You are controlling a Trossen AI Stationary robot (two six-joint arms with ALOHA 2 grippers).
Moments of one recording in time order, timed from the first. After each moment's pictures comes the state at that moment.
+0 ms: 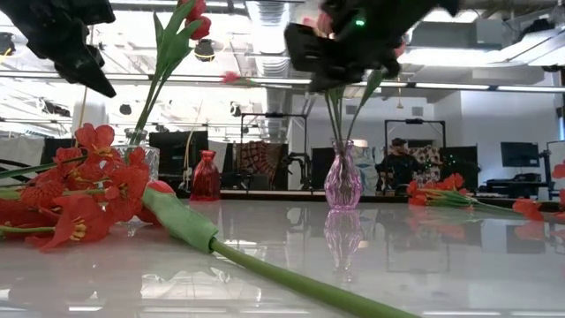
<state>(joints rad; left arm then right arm) -0.33 0.66 0.65 -0.88 -0.44 -0.55 0.25 1.76 1.14 -0.06 1.19 0.53</state>
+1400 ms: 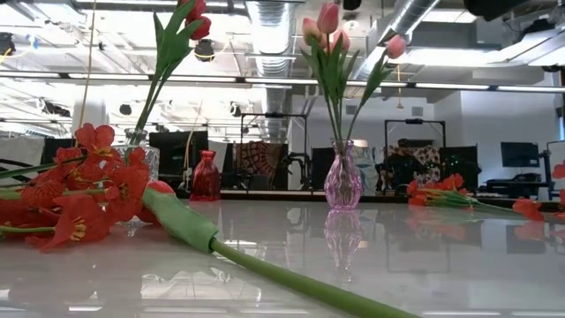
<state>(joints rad) -0.40 0.62 0.49 0.31 -0.06 -0.10 0.37 1.67 0.88 1.19 0.56 -0.12</state>
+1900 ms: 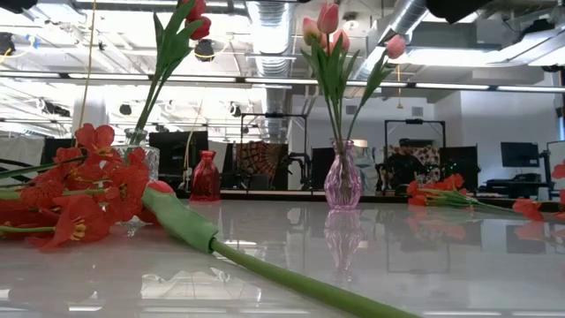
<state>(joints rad) -0.40 0.88 0.46 0.65 -0.11 0.04 0.37 1.89 1.09 1.21 0.44 -0.12</state>
